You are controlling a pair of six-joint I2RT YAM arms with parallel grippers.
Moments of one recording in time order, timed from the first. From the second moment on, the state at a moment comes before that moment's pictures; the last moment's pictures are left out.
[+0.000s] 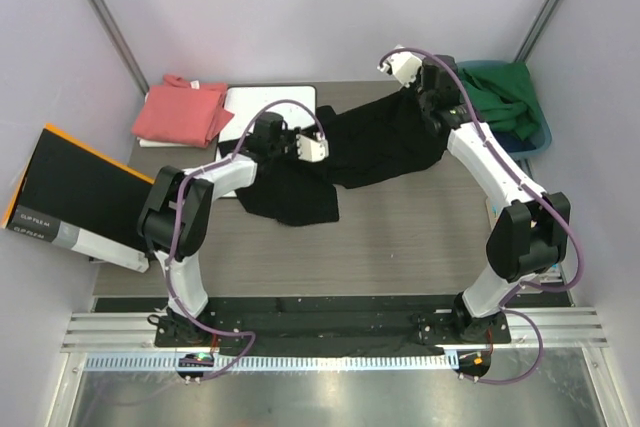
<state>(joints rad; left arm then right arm) -0.42 1.89 1.18 0.09 0.17 1.24 0.26 1.65 1.50 -0.23 0.27 -0.83</state>
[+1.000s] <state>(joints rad) -0.58 1.64 1.24 -0.17 0.41 0.82 0.28 1.72 1.38 -0.09 0.40 -0.86</state>
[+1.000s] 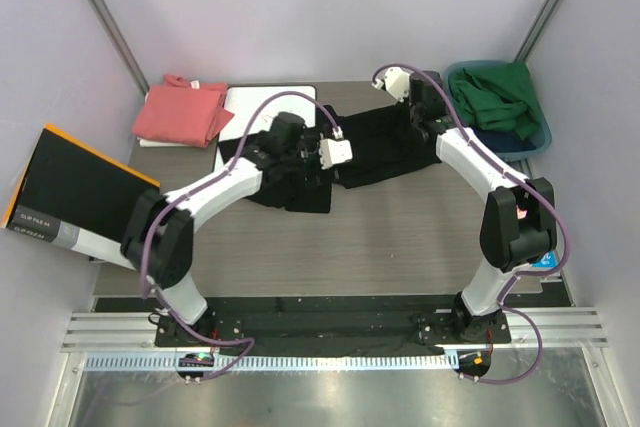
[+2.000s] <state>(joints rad) -0.66 1.88 1.31 -0.43 0.29 0.49 0.28 1.77 1.39 -0.09 0.39 -0.86</state>
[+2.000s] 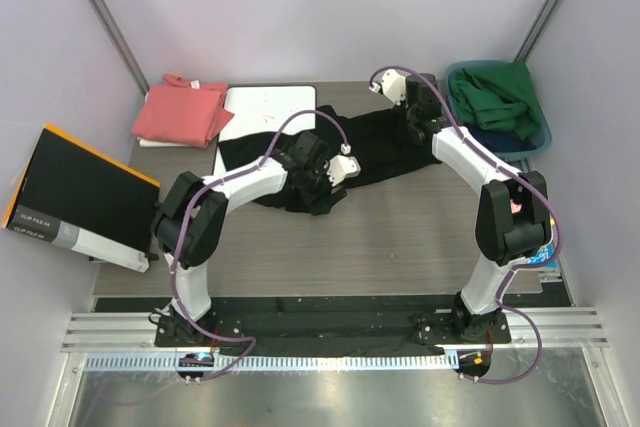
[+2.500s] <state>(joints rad) -0.67 1.97 1.37 -0.49 0.30 0.45 0.28 1.77 1.39 -0.08 0.39 -0.85</state>
